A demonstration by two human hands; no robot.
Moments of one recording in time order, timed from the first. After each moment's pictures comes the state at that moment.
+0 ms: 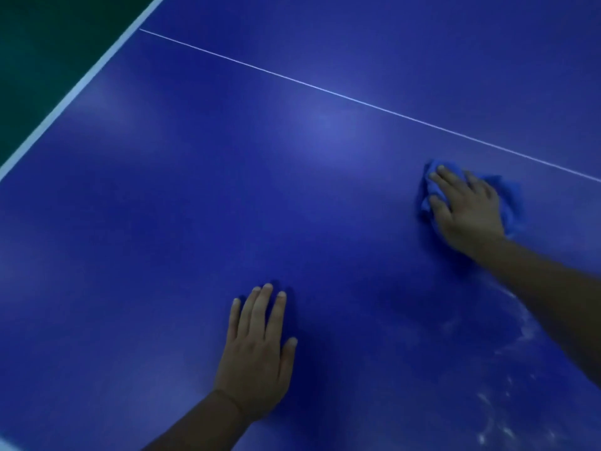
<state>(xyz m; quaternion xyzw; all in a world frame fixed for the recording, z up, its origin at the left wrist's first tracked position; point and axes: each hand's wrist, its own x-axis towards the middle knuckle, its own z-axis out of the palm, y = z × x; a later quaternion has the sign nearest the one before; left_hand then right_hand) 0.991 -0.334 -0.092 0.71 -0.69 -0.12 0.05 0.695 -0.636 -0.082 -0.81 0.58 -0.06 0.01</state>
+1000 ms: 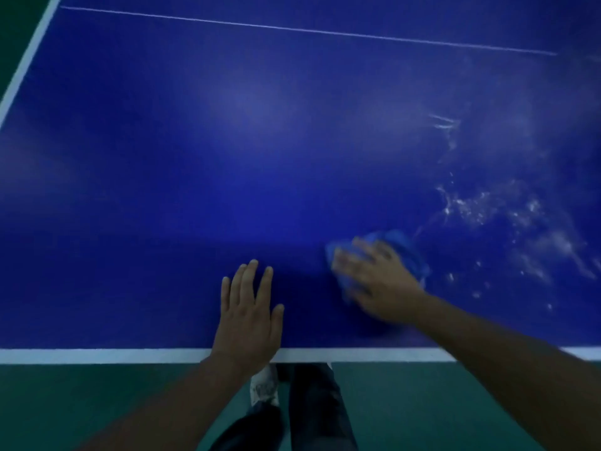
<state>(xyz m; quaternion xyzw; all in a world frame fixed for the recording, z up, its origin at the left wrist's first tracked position) 1.087 -0.154 -0.089 0.61 -0.78 -0.16 0.05 0.788 -0.206 -0.094 -0.89 0.46 0.01 0.03</state>
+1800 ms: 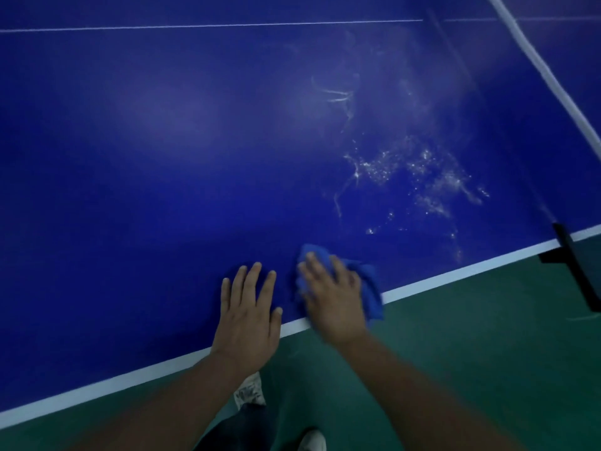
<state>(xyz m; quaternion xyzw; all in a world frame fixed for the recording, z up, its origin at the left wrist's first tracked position) 1.017 -0.131 -0.087 0.47 -0.86 -0.17 -0.01 0.825 -0.091 -0.082 -0.63 0.77 -0.02 0.06</state>
